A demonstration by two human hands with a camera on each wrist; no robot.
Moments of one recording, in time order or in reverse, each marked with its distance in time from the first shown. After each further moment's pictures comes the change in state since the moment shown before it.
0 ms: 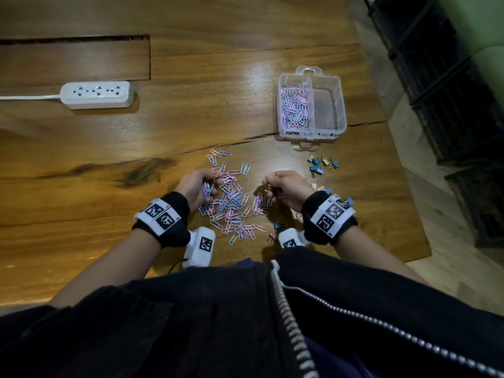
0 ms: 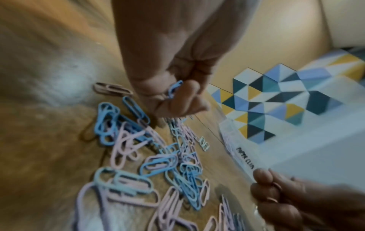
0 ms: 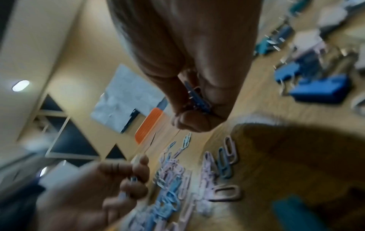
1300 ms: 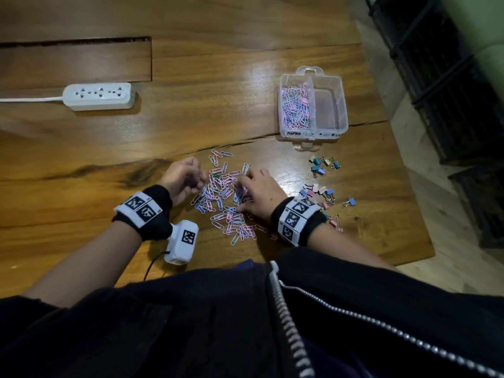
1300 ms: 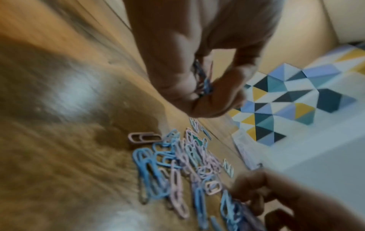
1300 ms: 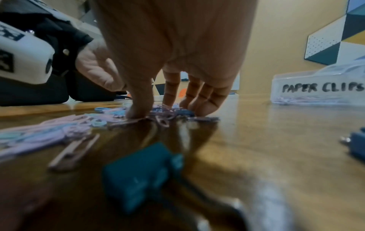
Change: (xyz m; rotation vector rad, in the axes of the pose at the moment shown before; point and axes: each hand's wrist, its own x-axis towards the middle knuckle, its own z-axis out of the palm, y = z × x) left_hand 0.001 0.018 -0.028 0.034 0.000 0.105; right_hand 0.015 0.014 0.040 -1.282 0.023 -0.506
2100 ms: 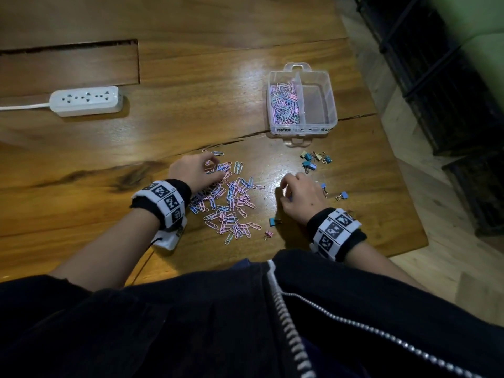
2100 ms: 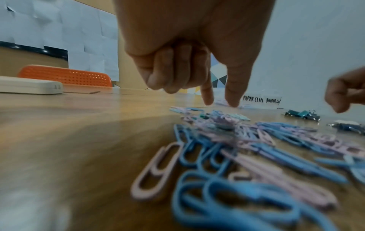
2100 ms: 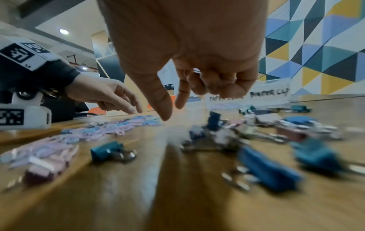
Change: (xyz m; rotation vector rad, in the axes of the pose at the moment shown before) left_hand 0.020 0.000 0.032 1.392 0.157 0.355; right_hand -0.061 0.046 -0.020 0.064 0.172 0.314
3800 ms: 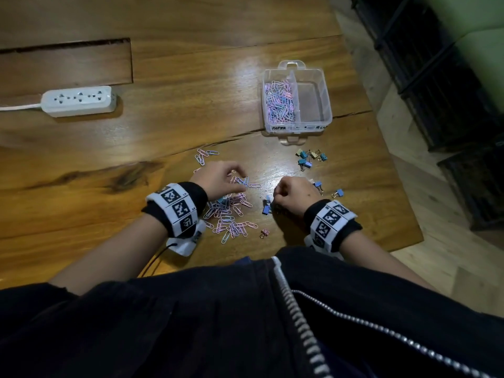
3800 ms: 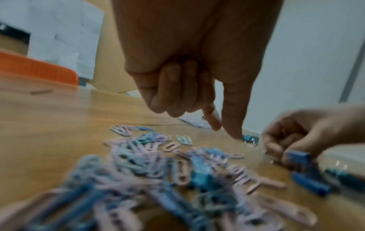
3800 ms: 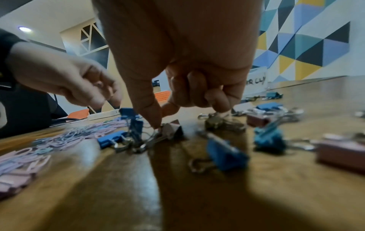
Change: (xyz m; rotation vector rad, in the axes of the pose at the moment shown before) left_hand -0.020 0.047 -0.003 -0.251 -0.231 0.148; right_hand 0.010 0.005 0.000 0.157 -0.158 0.114
